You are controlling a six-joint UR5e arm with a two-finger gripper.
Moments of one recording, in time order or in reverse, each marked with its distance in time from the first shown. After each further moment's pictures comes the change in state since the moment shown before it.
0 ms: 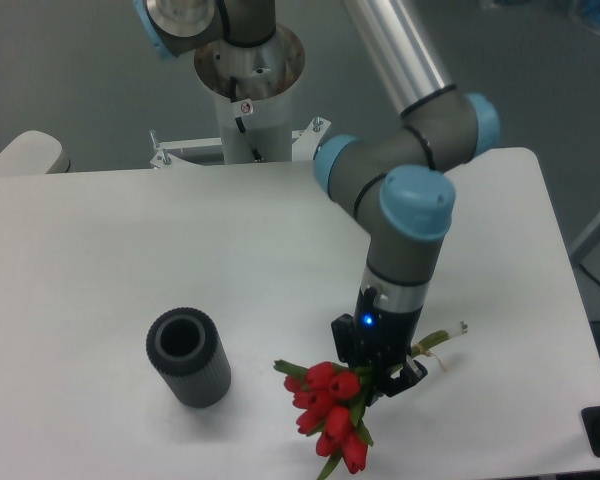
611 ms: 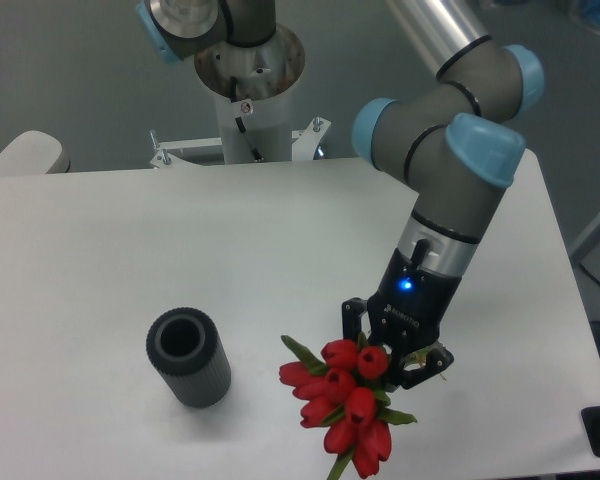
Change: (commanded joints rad) arm 0.052 0.005 0.043 -0.009 -0.237 -0.101
